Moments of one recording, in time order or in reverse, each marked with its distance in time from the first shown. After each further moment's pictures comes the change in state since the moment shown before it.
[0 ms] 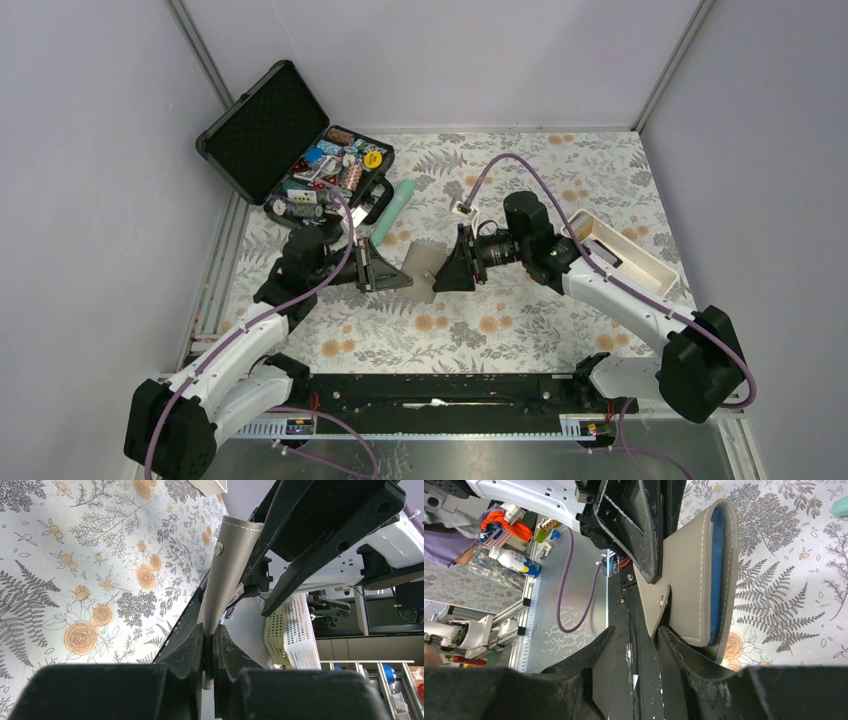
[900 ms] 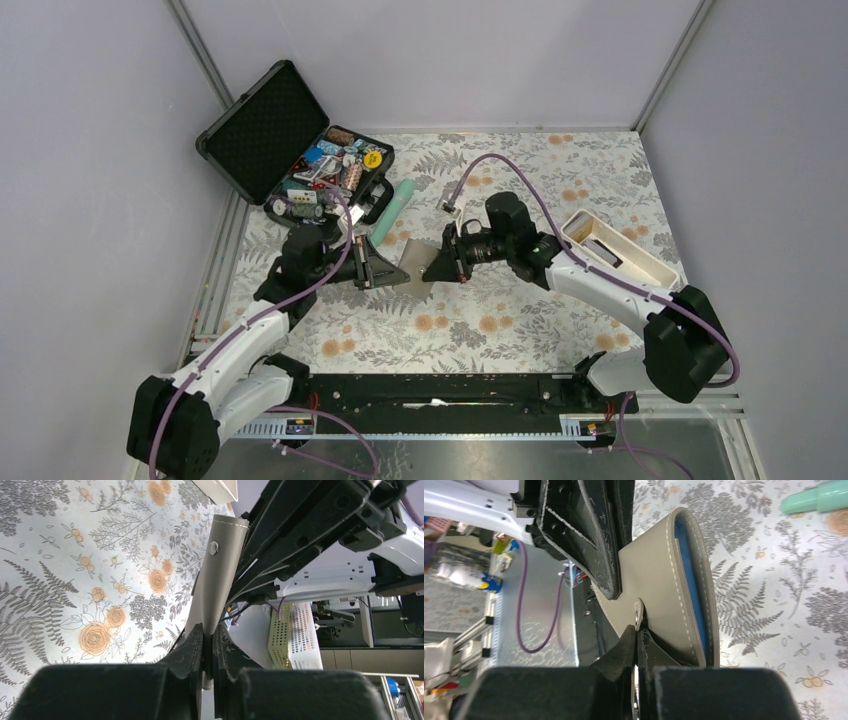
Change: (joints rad) left arm 0.021 0.013 -0.005 0.003 0.006 0.012; right arm 0.053 0.116 0.034 0.041 0.150 -0.017
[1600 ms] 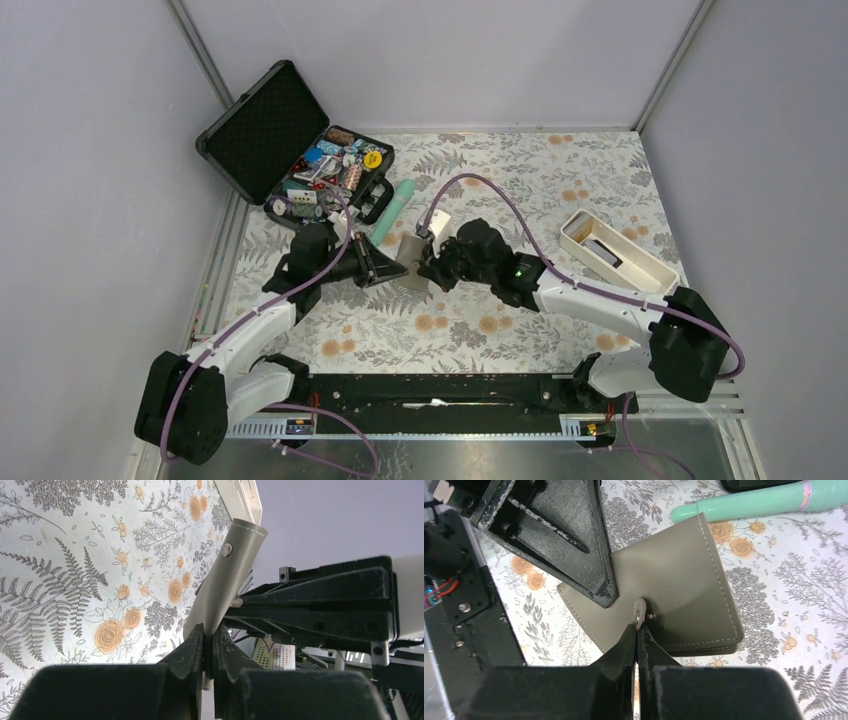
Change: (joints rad) left arm 0.027 0.121 -0.024 0.034 -0.131 -0.145; right arm 0.218 -0.009 -0.016 -0.015 0.637 -0.224
